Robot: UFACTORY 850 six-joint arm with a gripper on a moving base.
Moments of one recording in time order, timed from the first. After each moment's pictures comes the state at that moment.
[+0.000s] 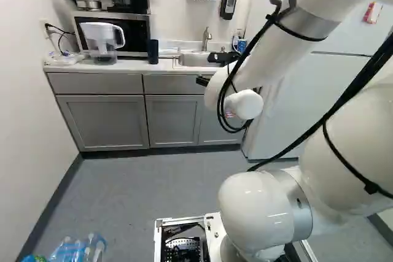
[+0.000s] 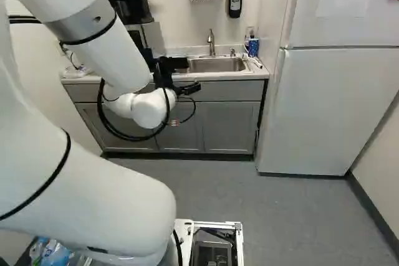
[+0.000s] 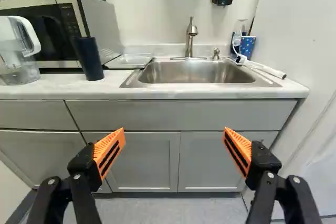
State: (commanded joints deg) arm 0.0 11.9 -18.5 0.0 49.8 0.0
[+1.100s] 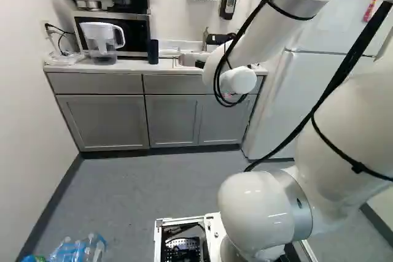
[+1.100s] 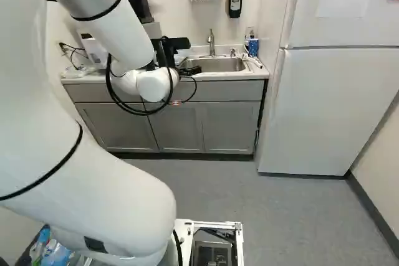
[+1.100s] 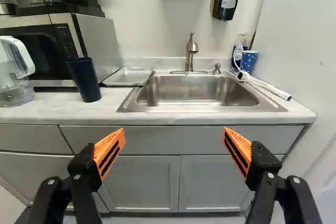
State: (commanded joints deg) arm 0.0 7.4 -29.9 0.0 44.0 0.0
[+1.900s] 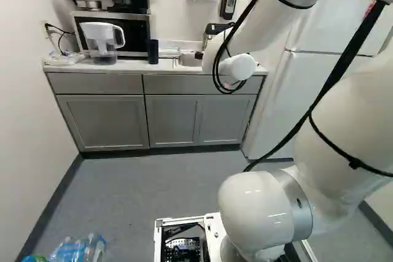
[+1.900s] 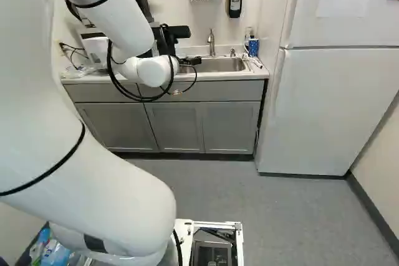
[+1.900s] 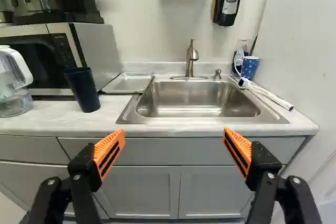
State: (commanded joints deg) arm 0.0 6.6 -35.8 0.0 38.6 0.0
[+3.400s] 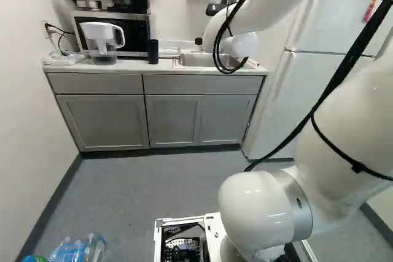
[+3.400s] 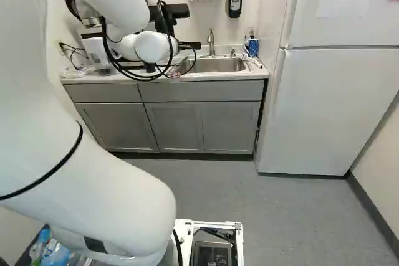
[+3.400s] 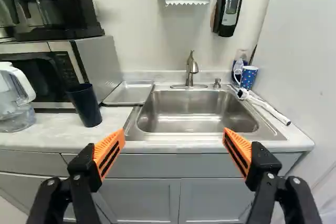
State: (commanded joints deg) arm 0.0 7.6 -44.1 0.0 28.7 0.0
